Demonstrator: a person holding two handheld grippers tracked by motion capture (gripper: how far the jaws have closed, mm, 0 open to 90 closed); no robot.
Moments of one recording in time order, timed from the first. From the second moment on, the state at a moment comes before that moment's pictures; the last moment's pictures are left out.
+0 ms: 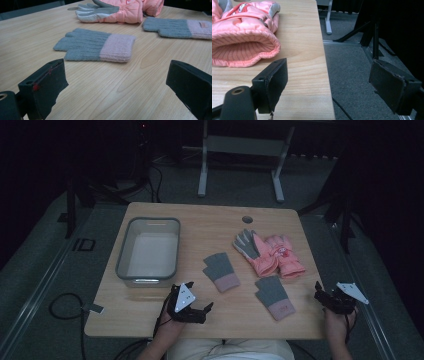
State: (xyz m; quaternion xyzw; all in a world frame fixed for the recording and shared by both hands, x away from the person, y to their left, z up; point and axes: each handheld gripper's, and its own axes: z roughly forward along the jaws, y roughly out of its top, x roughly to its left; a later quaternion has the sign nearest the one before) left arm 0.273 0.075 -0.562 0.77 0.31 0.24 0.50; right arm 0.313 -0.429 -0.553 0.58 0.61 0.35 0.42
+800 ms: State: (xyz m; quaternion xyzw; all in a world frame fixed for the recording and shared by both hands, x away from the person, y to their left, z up) left arm 0.273 0.074 -0.562 0.77 0.31 0.24 0.50; right arm 0.310 -0.432 -0.545 0.59 0.61 0.35 0.39
